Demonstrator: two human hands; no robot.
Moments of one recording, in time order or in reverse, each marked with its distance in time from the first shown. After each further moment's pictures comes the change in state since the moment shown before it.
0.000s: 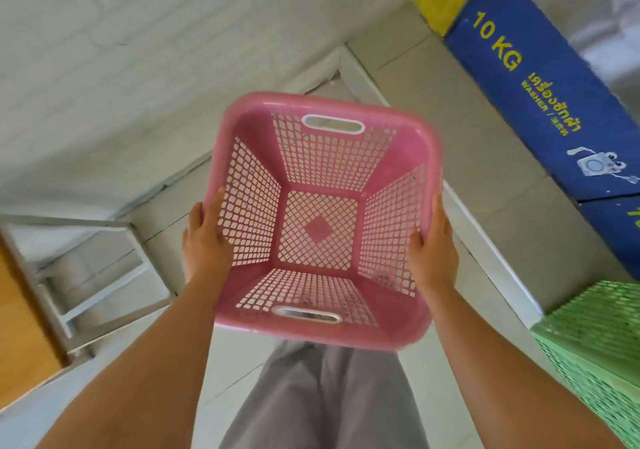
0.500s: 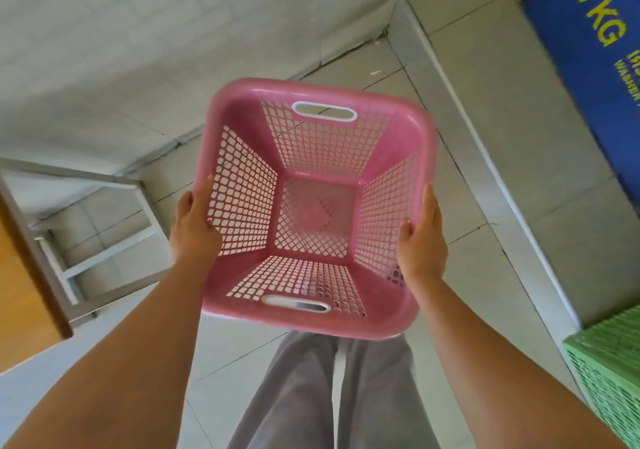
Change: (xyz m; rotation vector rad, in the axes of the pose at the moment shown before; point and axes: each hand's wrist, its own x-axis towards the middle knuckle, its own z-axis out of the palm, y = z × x) left_hand 0.037 -0.106 0.024 0.010 -0.101 -0.177; right_hand -0.001 -0.011 0.125 -0.169 -0.101 -0.111
